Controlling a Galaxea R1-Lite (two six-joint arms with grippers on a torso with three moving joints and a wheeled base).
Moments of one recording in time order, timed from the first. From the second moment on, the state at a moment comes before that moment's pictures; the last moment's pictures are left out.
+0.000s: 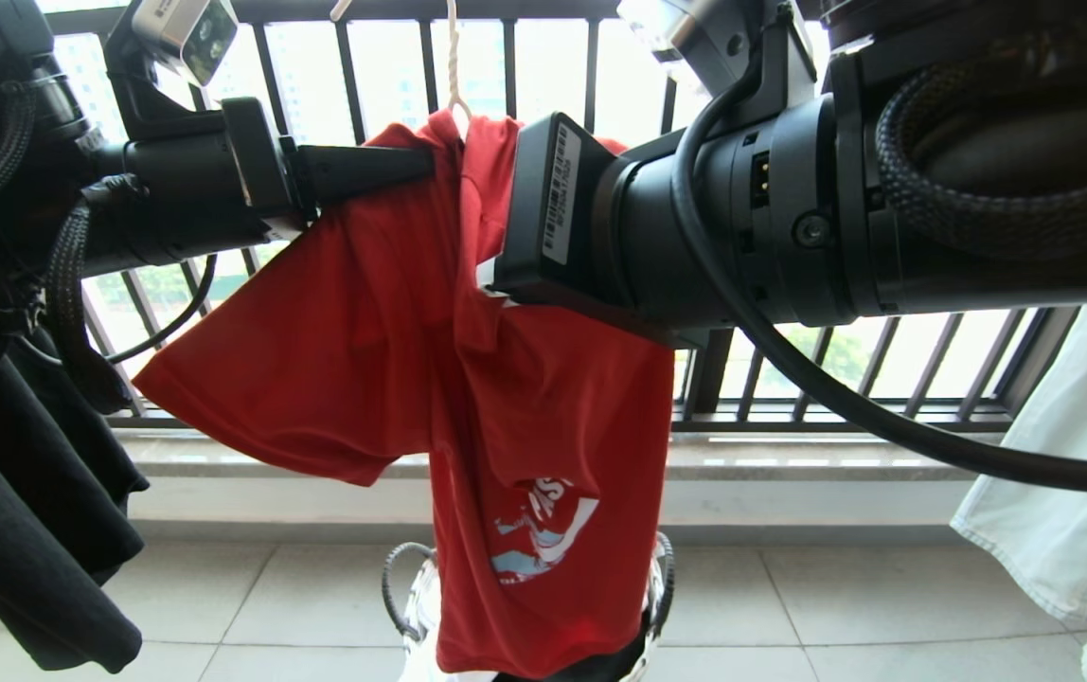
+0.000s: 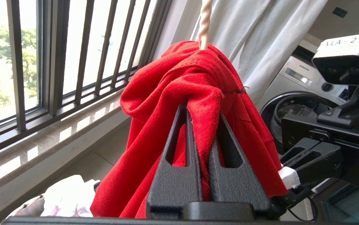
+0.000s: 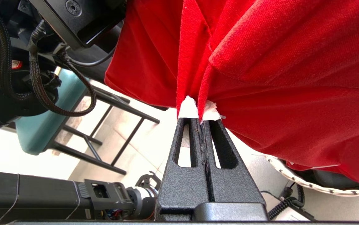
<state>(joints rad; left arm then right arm) -0.24 1.57 -1.24 -0.56 -0.92 -0.53 1.00 1.76 -1.88 0.44 -0.10 0.64</state>
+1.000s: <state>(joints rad) -0.24 1.56 -1.25 -0.56 -0.90 -0.53 0.99 1.72 -1.90 0.55 -0.22 0.62</state>
